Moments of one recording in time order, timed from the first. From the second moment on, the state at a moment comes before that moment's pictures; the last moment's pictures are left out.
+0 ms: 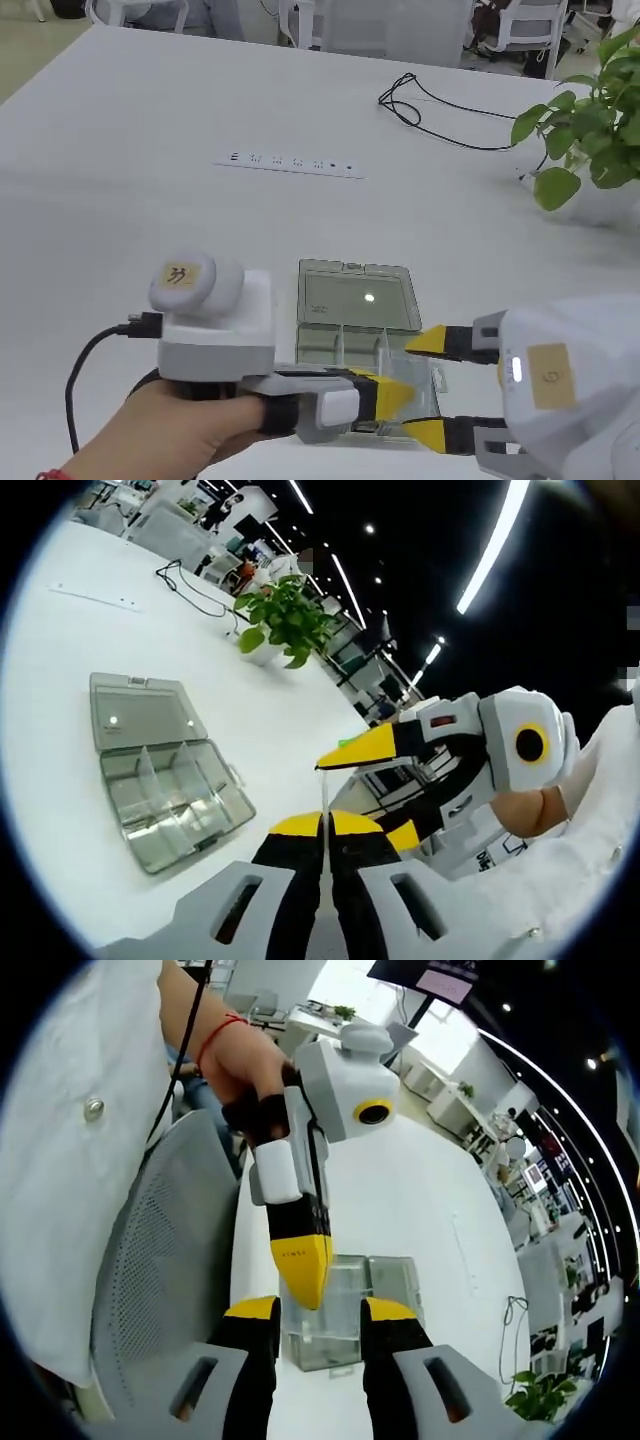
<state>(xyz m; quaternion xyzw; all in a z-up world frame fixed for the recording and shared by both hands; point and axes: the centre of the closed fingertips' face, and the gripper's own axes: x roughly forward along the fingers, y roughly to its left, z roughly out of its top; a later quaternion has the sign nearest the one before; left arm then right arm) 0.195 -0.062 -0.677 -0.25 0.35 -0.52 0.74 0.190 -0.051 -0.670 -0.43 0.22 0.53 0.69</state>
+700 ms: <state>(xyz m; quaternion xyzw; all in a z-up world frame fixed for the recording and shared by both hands) 0.157 -0.071 -0.649 -0.06 0.18 -0.68 0.71 0.165 -0.058 -0.631 -0.19 0.30 0.69 0.63</state>
